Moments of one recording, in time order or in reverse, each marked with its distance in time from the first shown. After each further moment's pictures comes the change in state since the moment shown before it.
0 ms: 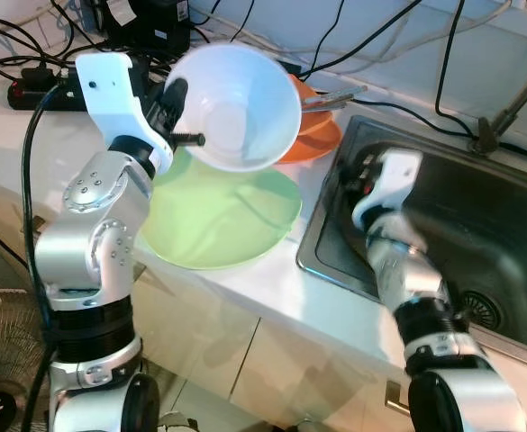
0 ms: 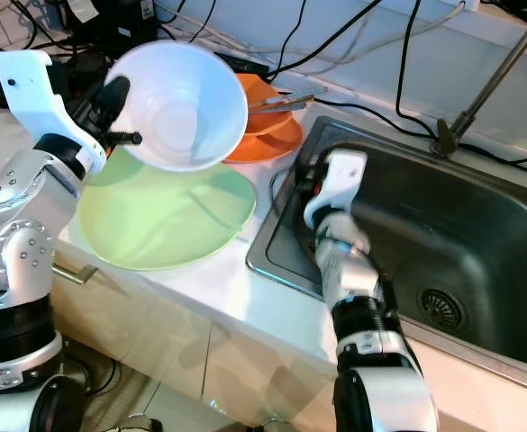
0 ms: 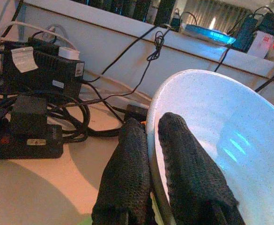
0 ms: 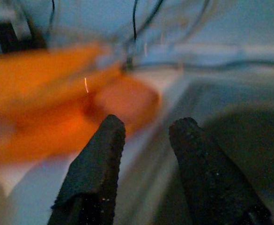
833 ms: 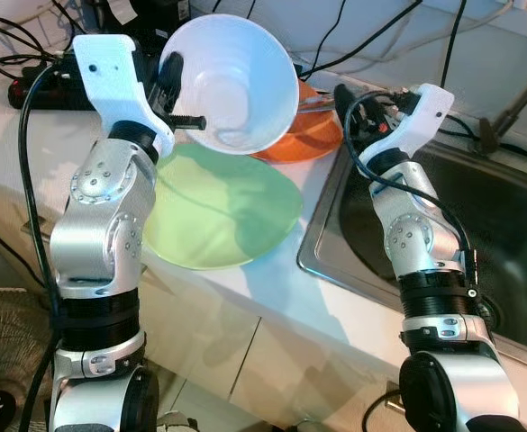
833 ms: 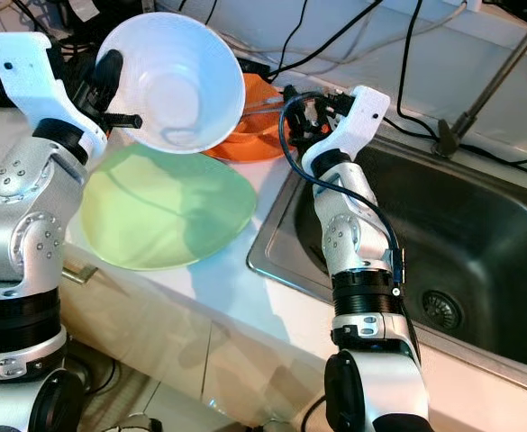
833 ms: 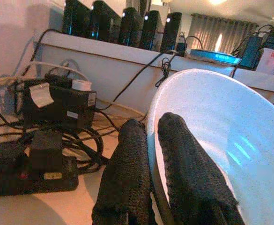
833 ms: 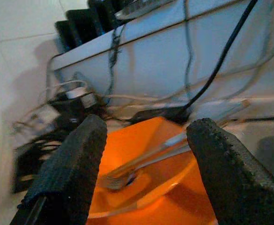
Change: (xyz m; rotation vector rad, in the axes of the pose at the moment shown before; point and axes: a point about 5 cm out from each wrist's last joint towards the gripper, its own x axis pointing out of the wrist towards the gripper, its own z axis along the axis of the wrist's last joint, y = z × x) left arm 0.009 -0.004 0.009 0.112 -0.107 0.029; right arm 0.008 0.035 0.068 0.284 -0.126 0.192
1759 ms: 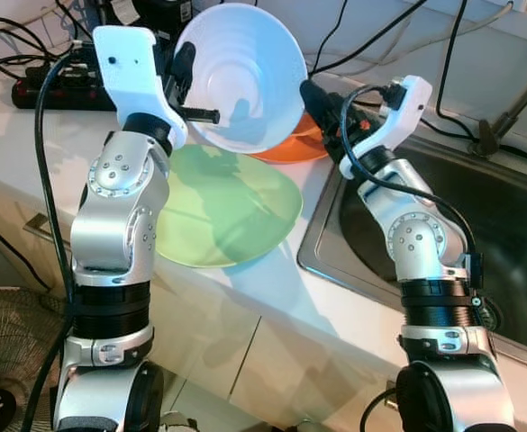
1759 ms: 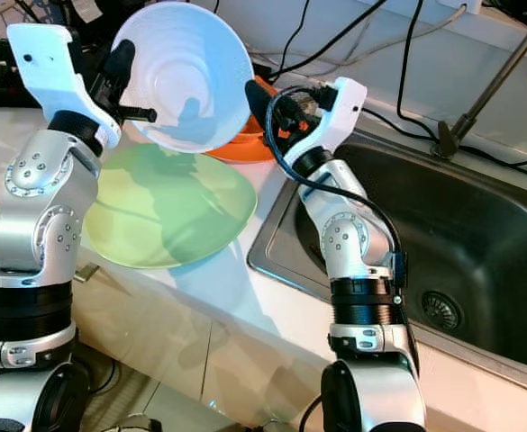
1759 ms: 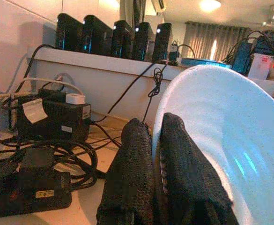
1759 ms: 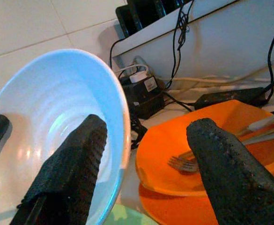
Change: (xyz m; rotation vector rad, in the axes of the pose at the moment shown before) left arm 0.010 -0.011 0.000 0.027 -0.035 -0.029; right arm -0.006 0.028 -0.003 0.085 0.092 0.187
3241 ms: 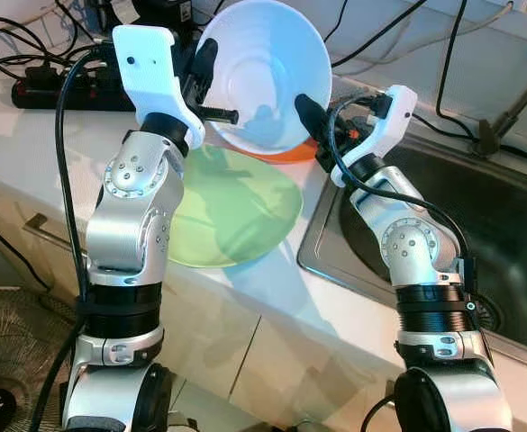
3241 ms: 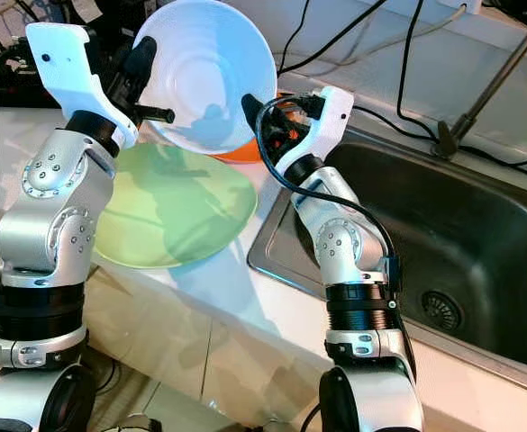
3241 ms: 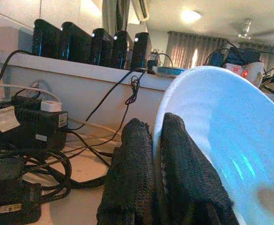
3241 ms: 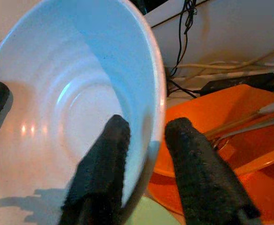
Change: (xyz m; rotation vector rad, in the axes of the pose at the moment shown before) left arm 0.002 -0.017 0.001 -0.037 -0.036 -0.077; right arm -0.001 0.004 -0.011 0.003 0.043 0.011
